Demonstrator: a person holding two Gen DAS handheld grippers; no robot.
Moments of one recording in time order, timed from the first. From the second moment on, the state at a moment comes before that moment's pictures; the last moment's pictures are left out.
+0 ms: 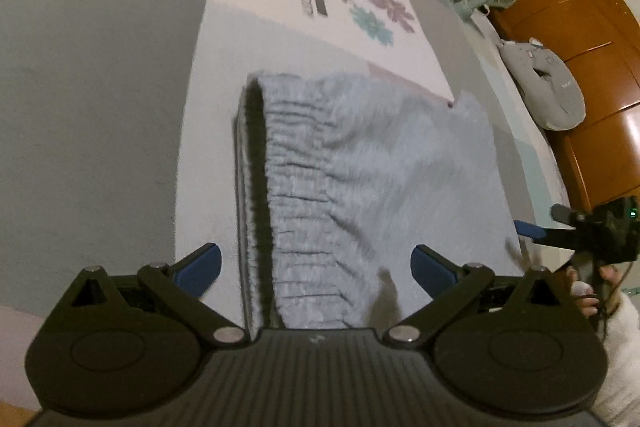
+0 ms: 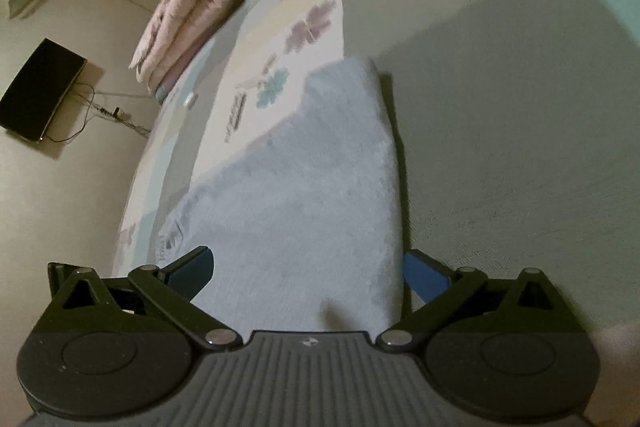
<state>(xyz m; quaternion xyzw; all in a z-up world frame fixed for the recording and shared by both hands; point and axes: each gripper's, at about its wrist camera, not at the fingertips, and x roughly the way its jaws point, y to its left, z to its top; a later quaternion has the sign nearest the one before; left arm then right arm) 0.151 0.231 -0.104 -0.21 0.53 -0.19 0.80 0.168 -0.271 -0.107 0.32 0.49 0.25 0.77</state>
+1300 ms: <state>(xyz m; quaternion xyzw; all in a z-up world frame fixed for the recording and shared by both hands) 0.166 0.252 -0.147 -0.38 0.50 -0.34 0.70 0.188 -0.251 -0.134 0.36 0.47 0.40 0.70</state>
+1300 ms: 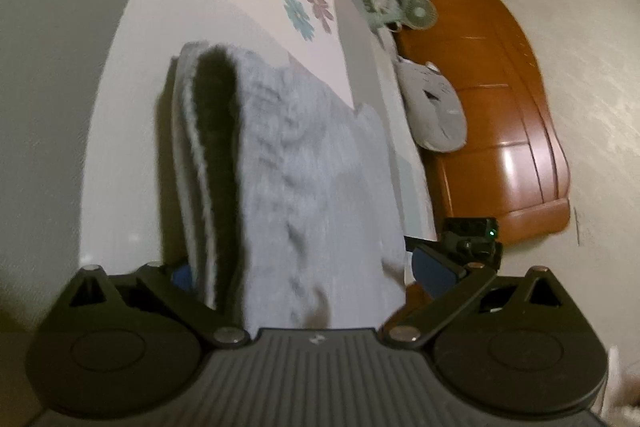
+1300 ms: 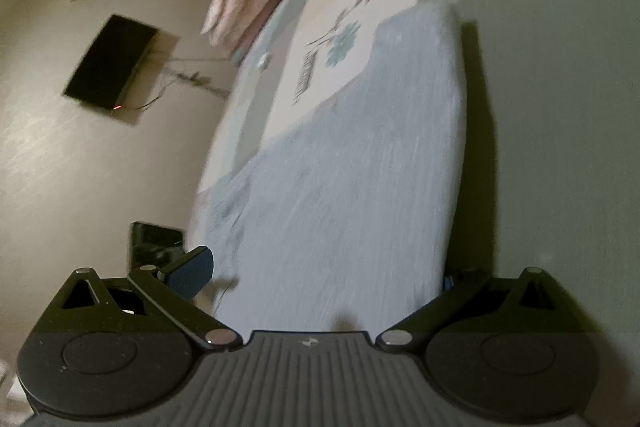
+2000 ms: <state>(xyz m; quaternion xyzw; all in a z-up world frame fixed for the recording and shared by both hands) 0.190 0.264 -0.168 -0.39 0.50 -0.31 0.71 0.216 -0.244 -0.149 0.38 0.45 0.40 0.71</state>
